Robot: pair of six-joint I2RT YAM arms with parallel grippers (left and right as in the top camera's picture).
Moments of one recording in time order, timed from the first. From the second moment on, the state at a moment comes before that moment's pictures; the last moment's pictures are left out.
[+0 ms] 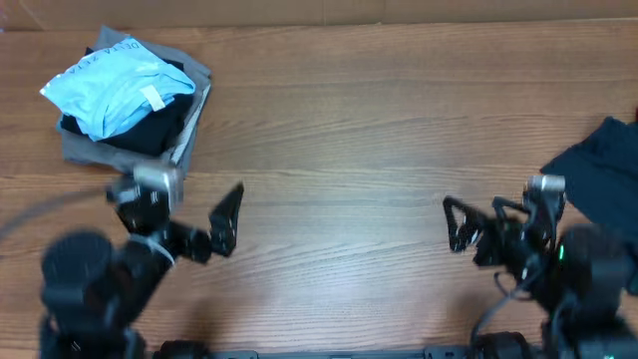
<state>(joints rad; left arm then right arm) -0.05 0.66 1.06 -0.71 0.35 -0.07 0.07 0.61 0.90 -0.83 -0.29 0.36</state>
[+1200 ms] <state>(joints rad) -0.04 1.13 1.62 -1.16 0.56 -0.07 -0.53 2.03 1.36 -0.63 -0.02 0.54</state>
